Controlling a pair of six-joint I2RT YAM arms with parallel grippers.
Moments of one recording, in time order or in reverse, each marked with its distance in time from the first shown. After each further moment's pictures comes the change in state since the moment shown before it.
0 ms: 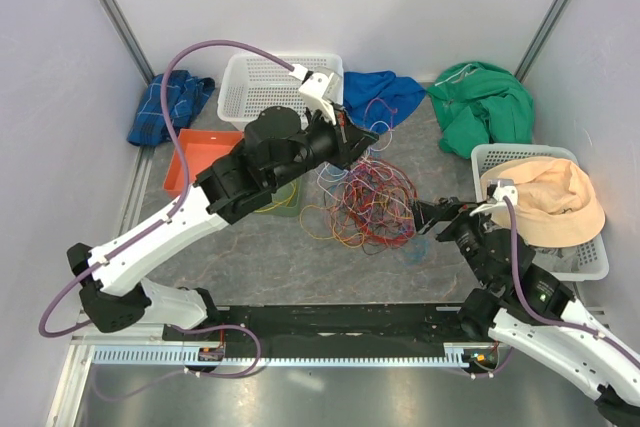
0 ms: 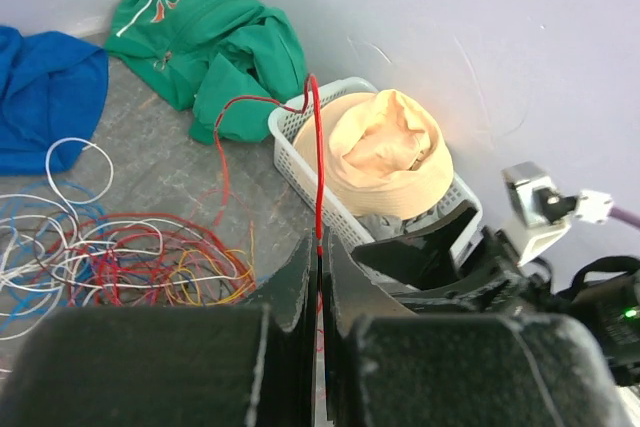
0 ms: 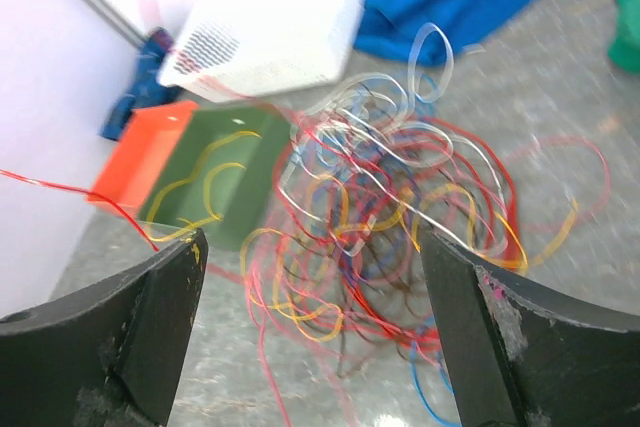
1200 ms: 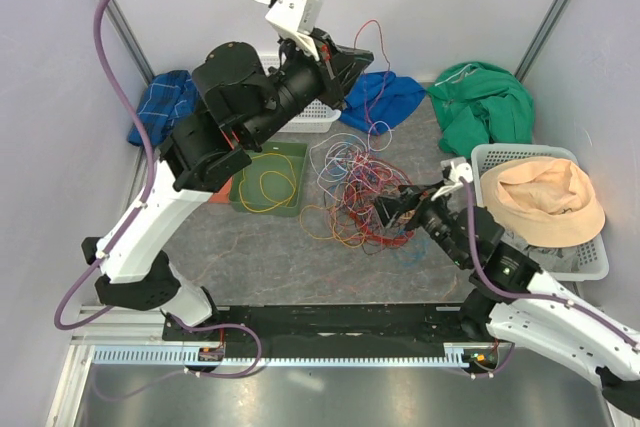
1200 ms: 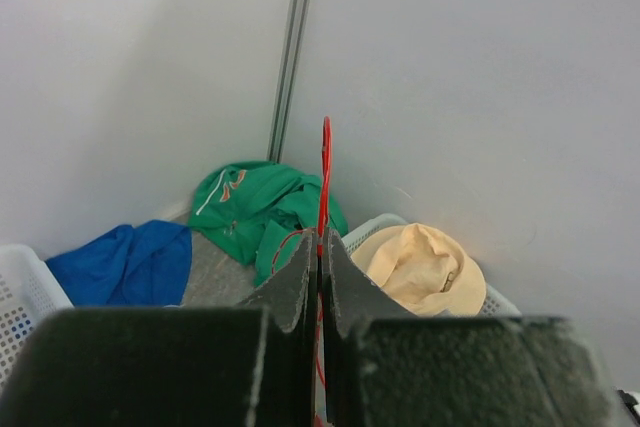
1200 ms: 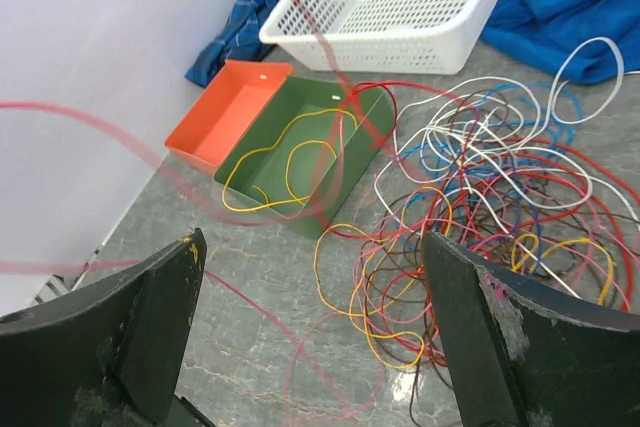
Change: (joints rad) left arm 0.000 0.212 0.698 -0.228 -0.079 0.267; right arm 0.000 0.263 0.037 0.306 -0.254 -0.086
